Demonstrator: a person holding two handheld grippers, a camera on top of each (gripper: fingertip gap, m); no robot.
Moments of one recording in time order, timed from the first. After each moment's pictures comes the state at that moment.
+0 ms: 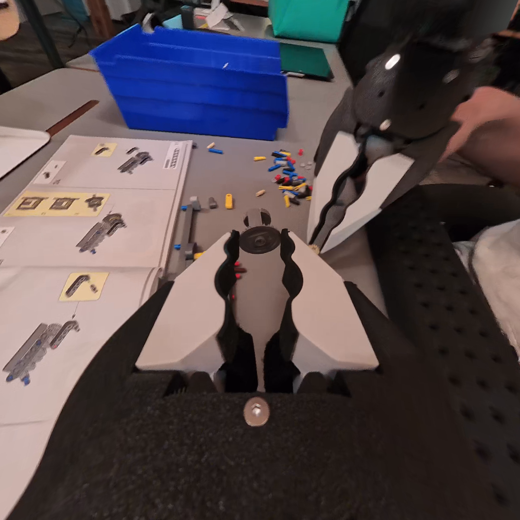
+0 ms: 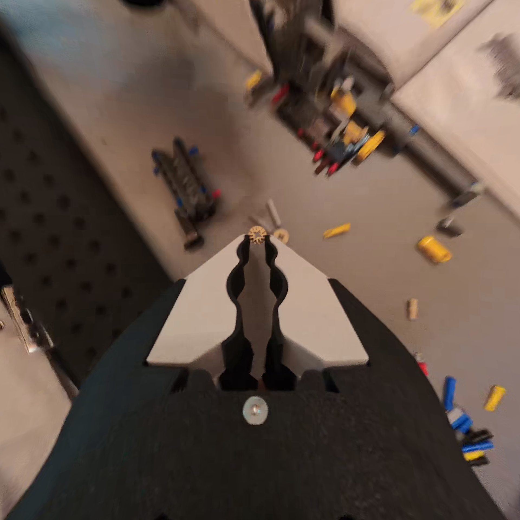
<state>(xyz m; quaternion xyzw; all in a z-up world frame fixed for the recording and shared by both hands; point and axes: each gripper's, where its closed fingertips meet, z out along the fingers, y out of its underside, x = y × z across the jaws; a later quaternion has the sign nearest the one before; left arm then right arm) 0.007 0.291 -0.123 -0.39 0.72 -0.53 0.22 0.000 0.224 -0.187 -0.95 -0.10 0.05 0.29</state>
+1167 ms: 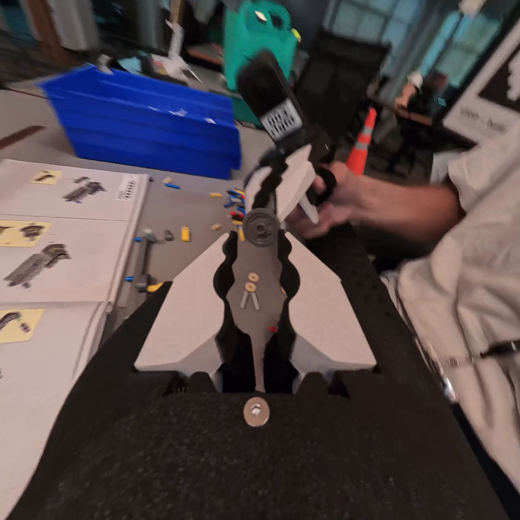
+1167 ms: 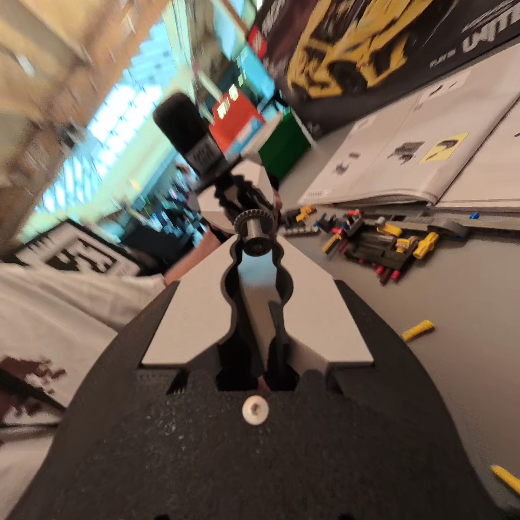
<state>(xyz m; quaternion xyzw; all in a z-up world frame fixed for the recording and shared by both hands) -0.003 0.272 -0.089 -0.38 0.67 -0.62 0.16 0.004 0.262 -0.091 -0.71 0.10 0.43 0.54</state>
